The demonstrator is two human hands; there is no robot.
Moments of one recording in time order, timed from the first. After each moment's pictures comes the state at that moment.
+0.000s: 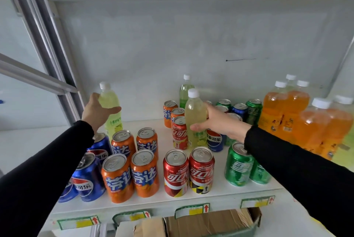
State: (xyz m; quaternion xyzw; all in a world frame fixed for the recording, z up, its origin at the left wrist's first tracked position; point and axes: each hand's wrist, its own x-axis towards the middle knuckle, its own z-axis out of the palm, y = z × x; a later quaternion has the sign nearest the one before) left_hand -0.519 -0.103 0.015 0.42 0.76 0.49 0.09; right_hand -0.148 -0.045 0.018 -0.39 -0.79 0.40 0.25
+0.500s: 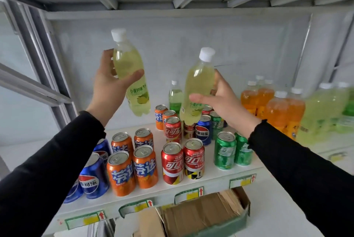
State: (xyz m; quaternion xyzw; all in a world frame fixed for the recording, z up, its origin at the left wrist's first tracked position) left_hand -0.397 -0.188 0.123 0.58 0.47 0.66 0.09; right_hand -0.124 -0.147 0.082 -0.32 -0.72 0.33 0.52
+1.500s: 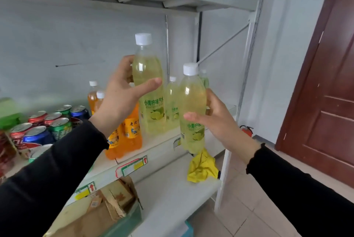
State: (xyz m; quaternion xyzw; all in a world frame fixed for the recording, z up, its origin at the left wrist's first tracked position) left_hand 0.080 -0.174 0.096 0.72 0.27 0.56 0.30; right_hand 0.308 -0.238 0.035 -0.48 -0.62 0.27 0.56
